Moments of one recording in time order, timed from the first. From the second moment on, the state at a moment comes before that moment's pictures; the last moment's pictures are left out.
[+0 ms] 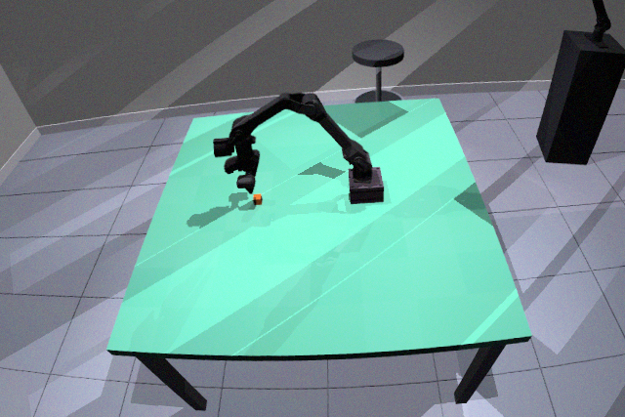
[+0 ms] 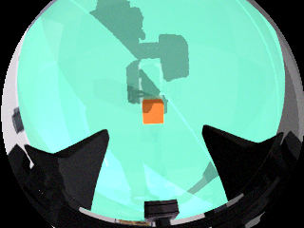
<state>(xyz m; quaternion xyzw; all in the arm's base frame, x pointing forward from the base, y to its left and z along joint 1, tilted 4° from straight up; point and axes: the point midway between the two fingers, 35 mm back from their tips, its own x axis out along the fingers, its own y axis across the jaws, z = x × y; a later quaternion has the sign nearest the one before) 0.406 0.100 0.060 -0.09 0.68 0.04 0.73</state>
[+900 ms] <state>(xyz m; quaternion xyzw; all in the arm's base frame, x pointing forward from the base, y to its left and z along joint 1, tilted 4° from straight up) 0.407 0.096 0.001 -0.09 0.69 0.04 0.72</state>
